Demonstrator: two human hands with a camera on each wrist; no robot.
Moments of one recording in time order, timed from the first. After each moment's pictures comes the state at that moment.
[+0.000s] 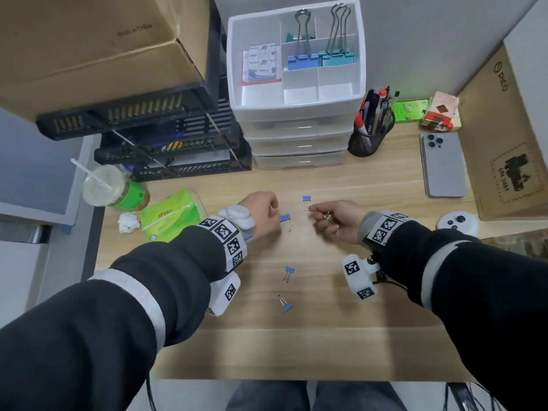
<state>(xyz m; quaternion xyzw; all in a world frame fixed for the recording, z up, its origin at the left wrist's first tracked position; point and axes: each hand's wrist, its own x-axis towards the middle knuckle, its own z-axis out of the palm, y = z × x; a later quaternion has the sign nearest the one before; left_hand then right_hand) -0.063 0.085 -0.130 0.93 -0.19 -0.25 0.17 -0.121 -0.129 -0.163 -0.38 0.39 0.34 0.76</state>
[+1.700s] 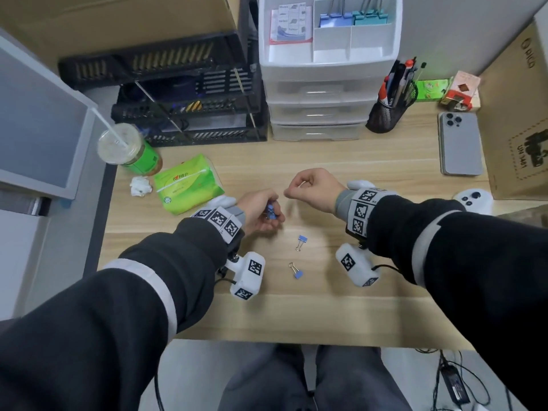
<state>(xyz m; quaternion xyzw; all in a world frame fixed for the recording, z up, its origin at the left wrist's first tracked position) -0.109 0.126 -0.131 0.70 0.21 -0.46 0.50 -0.127 -0.046 -0.128 -0.83 0.12 0.20 0.51</state>
